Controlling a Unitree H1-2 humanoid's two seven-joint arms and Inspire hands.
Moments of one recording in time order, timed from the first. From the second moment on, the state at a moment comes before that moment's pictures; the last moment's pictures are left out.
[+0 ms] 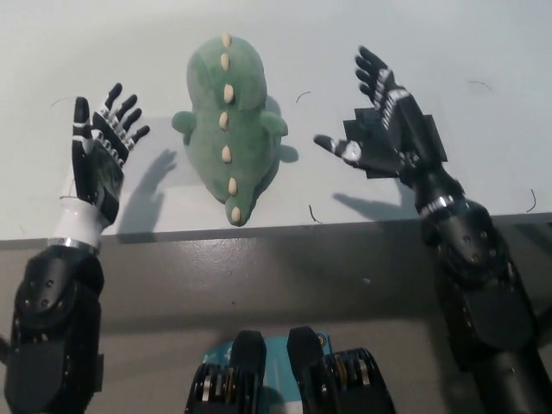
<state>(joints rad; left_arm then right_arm) -0.49 0.15 0.15 0.21 -0.22 0.01 -0.08 -0.62 -0.06 0.02 0.39 0.03 -0.16 0.12</state>
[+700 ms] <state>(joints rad) -0.41 0.08 0.15 0.22 -0.17 -0.11 -0.08 -0.43 -0.16 -0.15 0.23 0.09 -0.14 0.12</state>
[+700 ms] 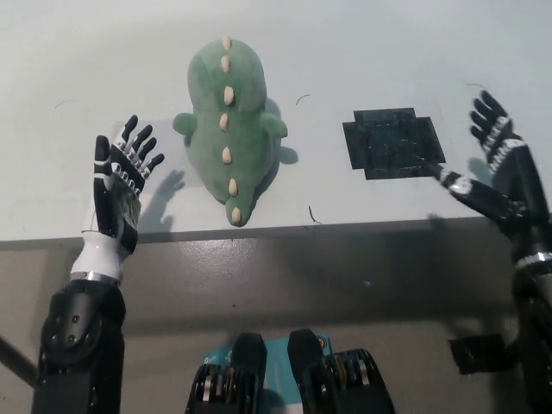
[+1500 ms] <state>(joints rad) -0.20 0.01 0.10 0.16 -0.16 -0.19 -0.08 -0.34 -0.28 -0.26 0.16 0.19 -0.14 0.12</state>
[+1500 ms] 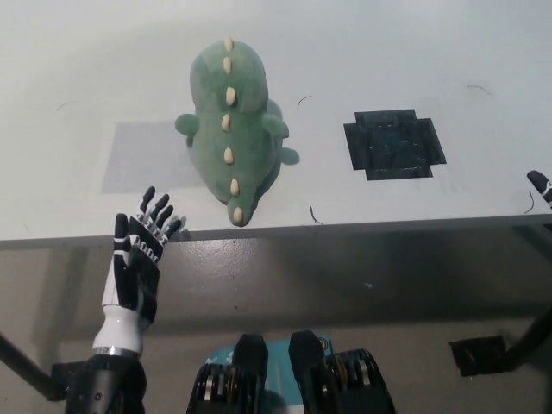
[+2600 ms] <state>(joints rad) -0.29 0.06 0.17 0.17 -0.16 -0.21 -0.06 -0.23 -0.39 -0.21 0.16 0.27 -0.10 0.24</state>
